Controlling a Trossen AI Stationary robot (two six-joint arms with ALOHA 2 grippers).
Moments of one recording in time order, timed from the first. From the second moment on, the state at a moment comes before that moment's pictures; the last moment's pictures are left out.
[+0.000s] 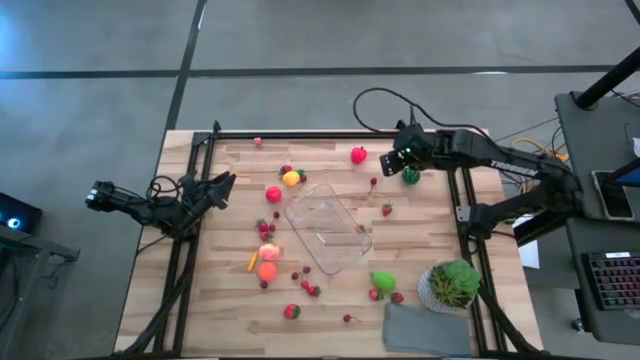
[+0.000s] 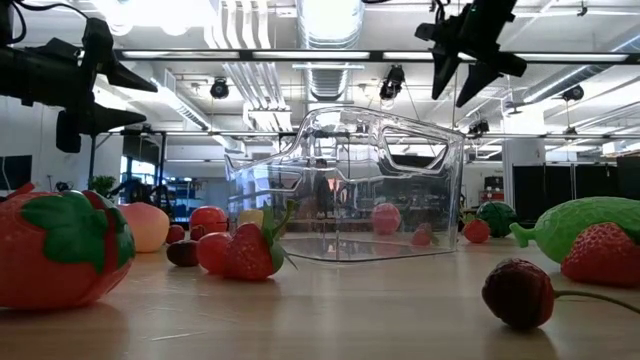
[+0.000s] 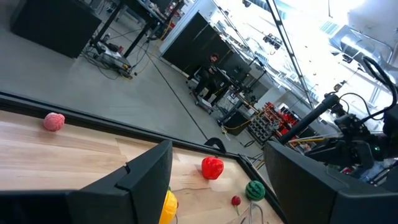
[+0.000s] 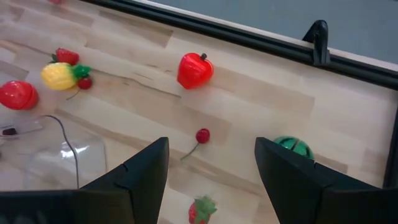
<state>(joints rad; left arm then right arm) -0.32 0.07 0.04 0.10 -1.18 -0.64 -0.30 1.27 1.26 -1.04 0.37 0.80</state>
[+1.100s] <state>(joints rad) -0.32 0.07 0.04 0.10 -1.18 -0.65 -0.45 1.26 1.00 -1.12 0.31 0.57</state>
